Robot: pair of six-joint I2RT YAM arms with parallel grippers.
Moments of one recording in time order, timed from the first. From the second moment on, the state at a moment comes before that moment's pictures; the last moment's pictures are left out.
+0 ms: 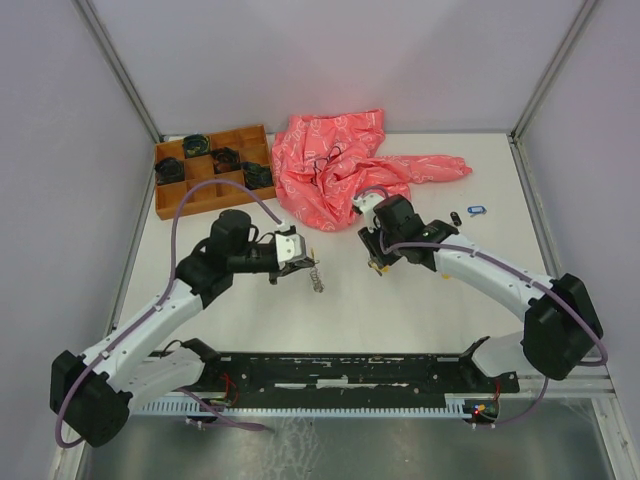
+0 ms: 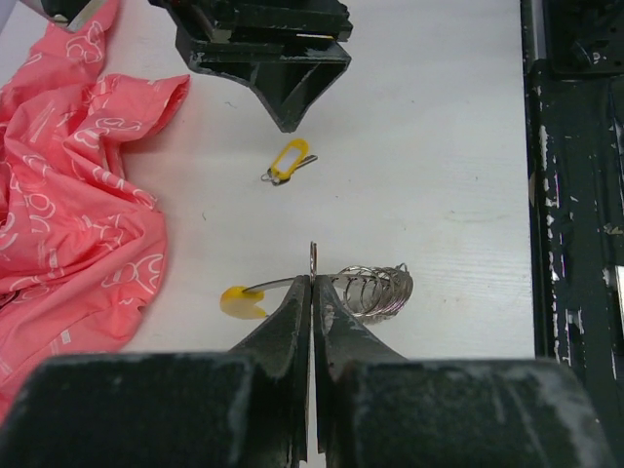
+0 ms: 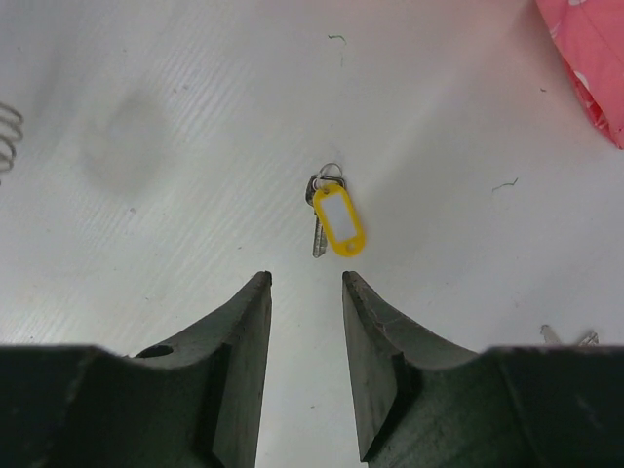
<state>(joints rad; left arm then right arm) -0.56 0.97 0.74 -0.22 0.74 0.55 0.67 1.39 0.99 -0.50 0.04 -0.01</state>
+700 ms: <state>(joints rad) -0.56 0.89 0.65 -0.07 0.64 0.51 0.67 1.25 0.81 -0.21 -0.06 0.00</state>
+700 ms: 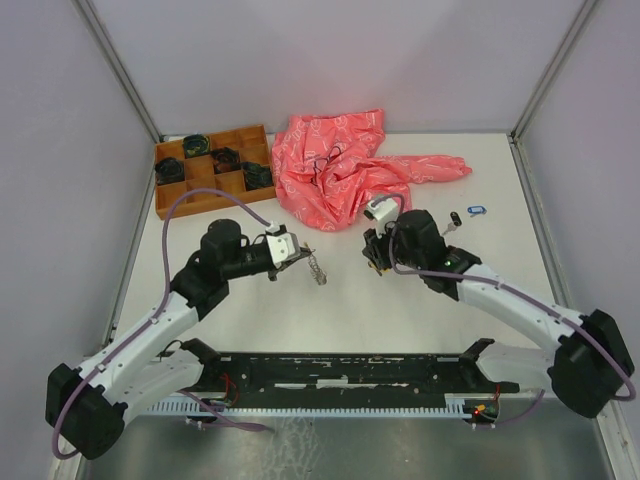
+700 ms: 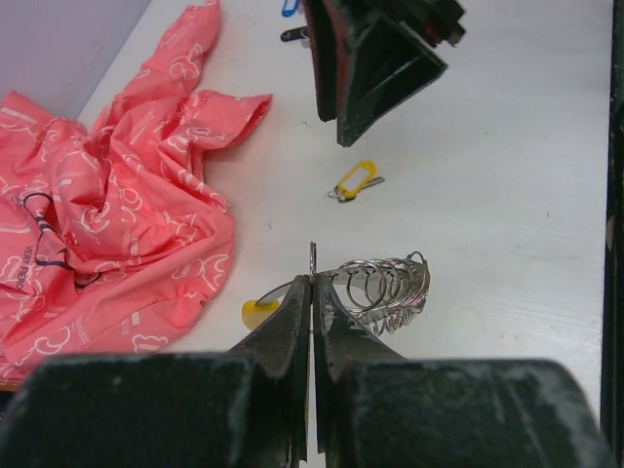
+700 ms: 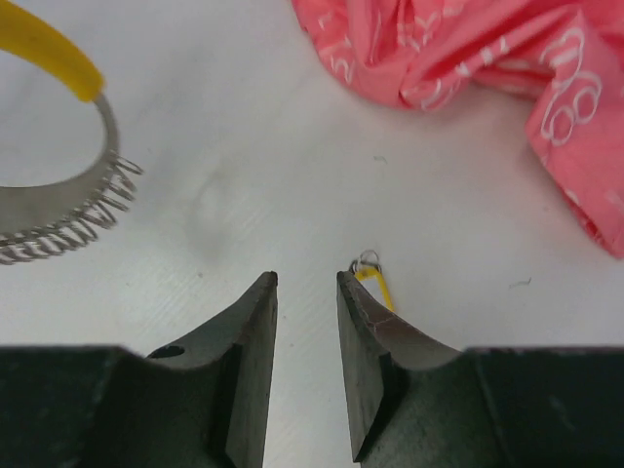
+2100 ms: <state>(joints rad) -0.58 0.94 0.61 0.17 0.53 0.17 0.87 1.24 0.58 0.74 -0.24 -0.12</state>
